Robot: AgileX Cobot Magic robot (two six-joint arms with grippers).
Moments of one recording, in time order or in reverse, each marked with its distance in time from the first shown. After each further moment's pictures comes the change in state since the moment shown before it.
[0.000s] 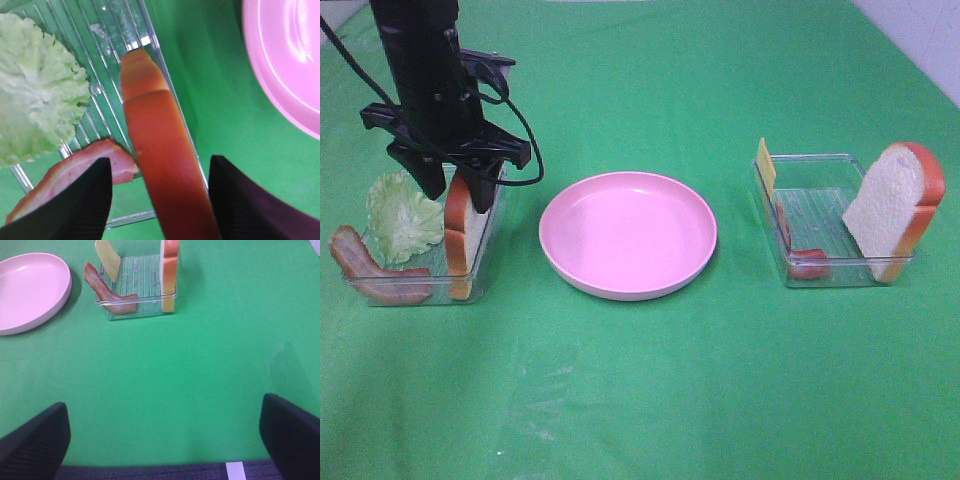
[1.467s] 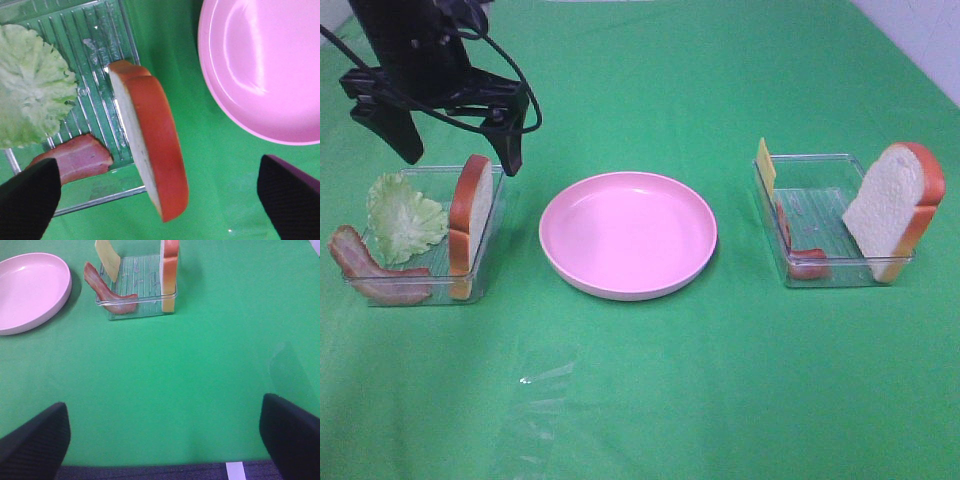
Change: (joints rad) left arm 0.016 -0.104 0.000 -0.101 -0.003 -0.030; right arm 0.000 0.000 0.000 0.000 0.000 0.000
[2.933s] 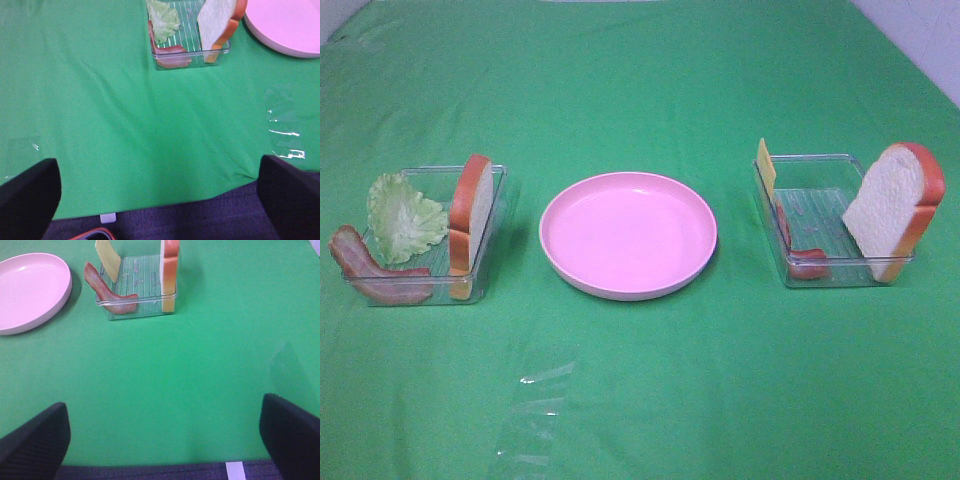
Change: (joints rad) left arm 0.378 -1.663 1.033 -0.047 0.003 0.188; right arm 0.000 0.000 0.000 0.000 0.000 0.000
